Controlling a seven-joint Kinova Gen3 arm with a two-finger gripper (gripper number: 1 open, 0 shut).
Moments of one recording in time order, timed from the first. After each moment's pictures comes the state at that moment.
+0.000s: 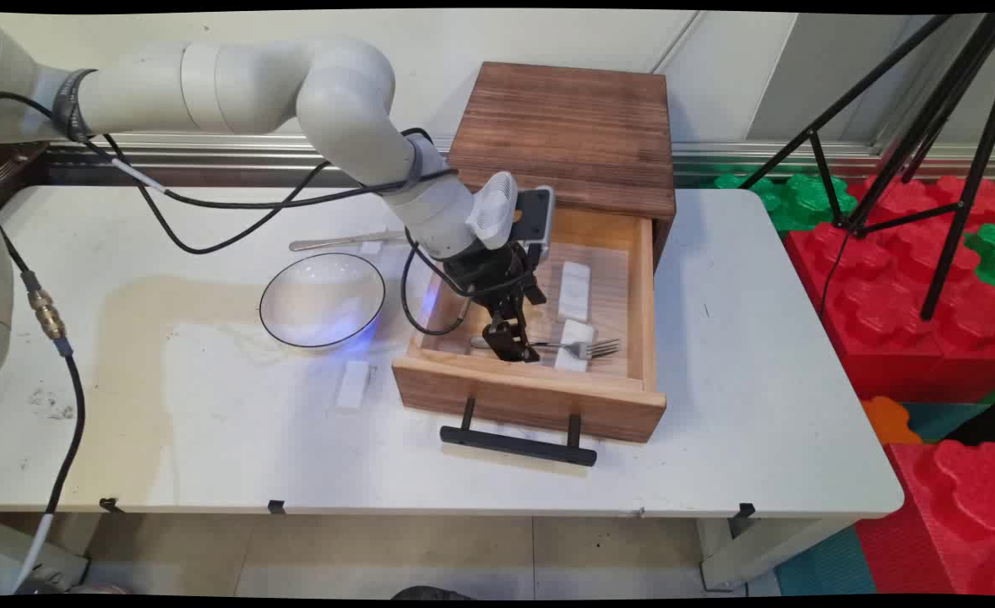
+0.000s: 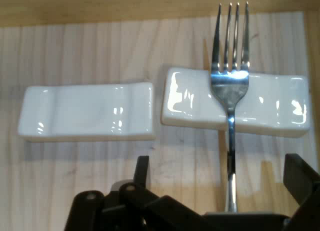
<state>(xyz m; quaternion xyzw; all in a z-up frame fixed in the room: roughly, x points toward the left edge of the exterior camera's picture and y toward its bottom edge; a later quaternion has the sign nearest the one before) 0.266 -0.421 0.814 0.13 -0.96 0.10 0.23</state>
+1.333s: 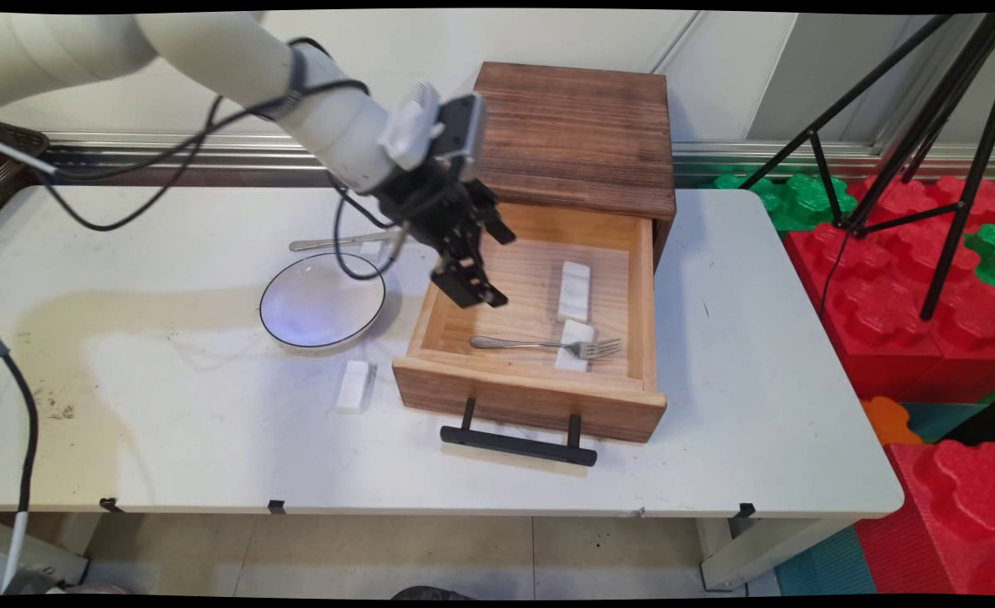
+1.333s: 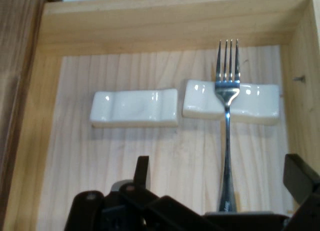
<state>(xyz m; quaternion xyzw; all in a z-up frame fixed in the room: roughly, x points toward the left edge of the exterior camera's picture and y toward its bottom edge) 0.334 -0.382 0.899 0.13 -0.94 0.14 0.29</state>
